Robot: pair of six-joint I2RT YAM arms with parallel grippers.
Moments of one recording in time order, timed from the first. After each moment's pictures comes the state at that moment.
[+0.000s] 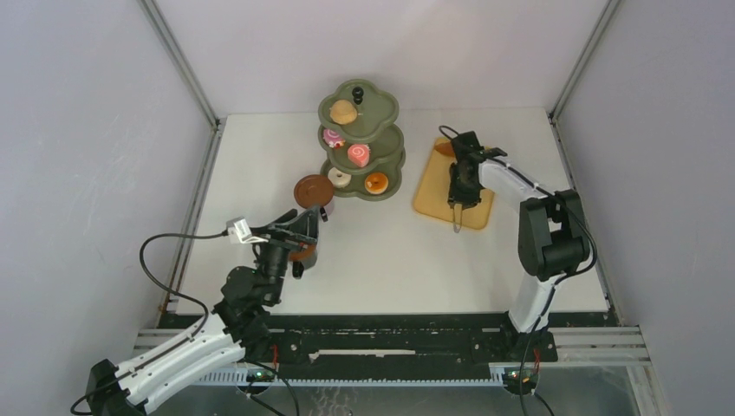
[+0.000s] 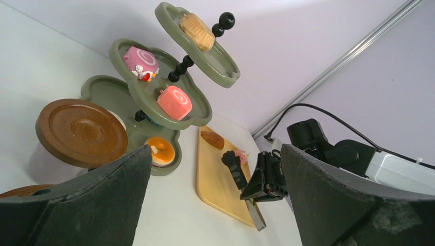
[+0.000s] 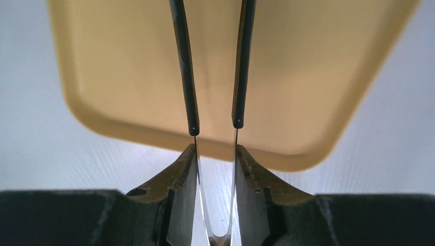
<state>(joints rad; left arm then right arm) -0.86 0.45 0.20 0.58 -0.65 -0.59 0.24 1.82 1.33 -0.76 0.09 0.42</state>
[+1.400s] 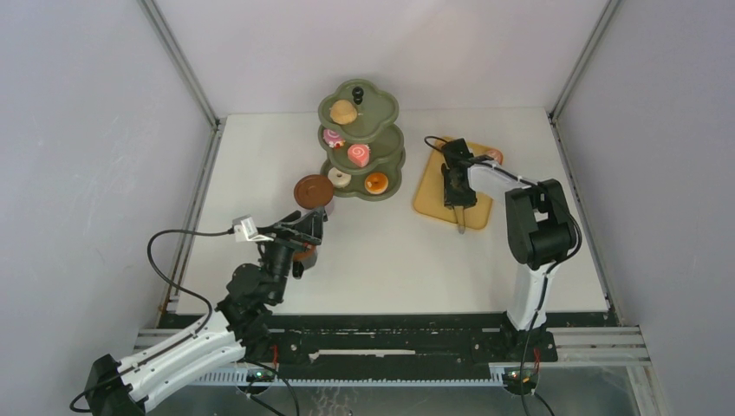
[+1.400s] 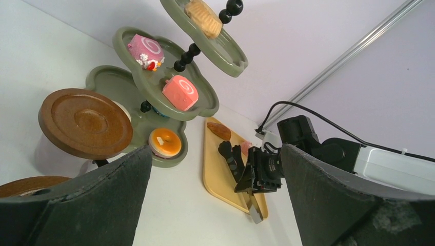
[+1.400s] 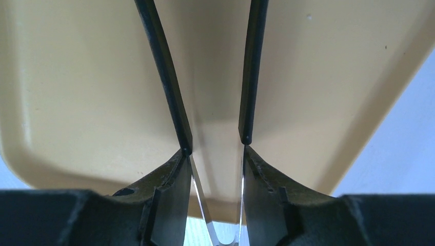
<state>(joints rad) -0.86 0.50 0.19 0.58 -0.65 -0.60 0.29 1.94 1.32 -0.60 0.21 0.27</state>
